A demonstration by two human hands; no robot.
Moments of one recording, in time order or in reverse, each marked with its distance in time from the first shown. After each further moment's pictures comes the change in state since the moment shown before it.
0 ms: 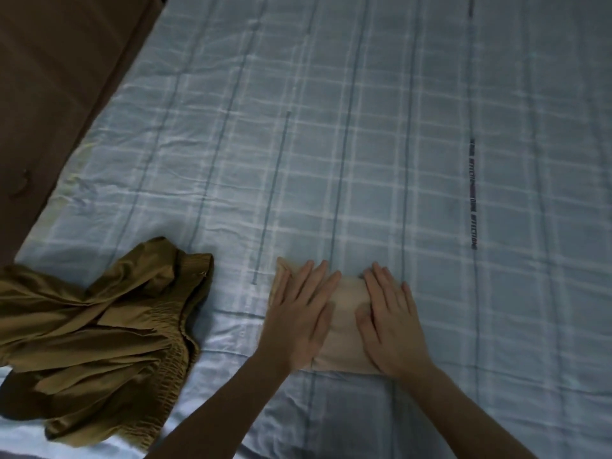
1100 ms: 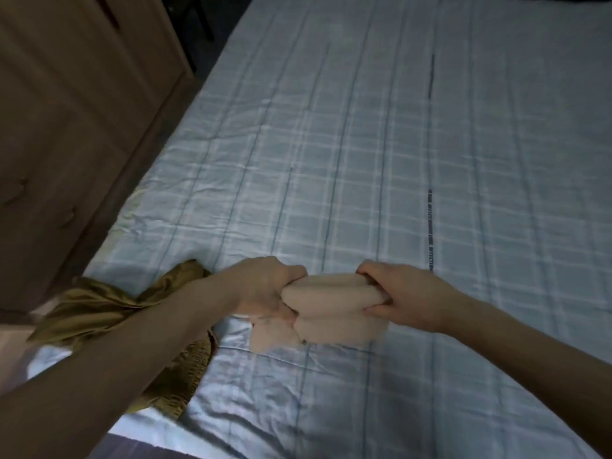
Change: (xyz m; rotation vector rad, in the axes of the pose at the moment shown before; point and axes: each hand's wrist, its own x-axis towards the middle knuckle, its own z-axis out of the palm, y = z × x) left_hand 0.040 0.022 -0.221 -0.025 -0.649 0.020; right_hand 0.015 -0.056 -0.218 -0.142 -0.412 -0.282
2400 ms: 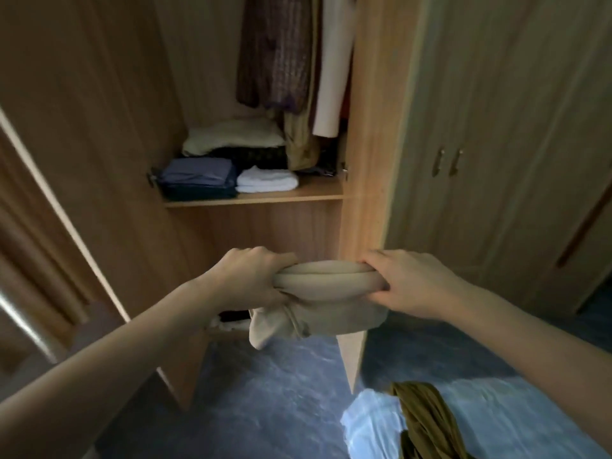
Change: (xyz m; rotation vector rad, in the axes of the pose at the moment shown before) left_hand -0.712 -0.014 0.063 0.041 0.871 -1.275; right_hand 0.008 -0.701 -0.097 -0.609 0.164 -1.278
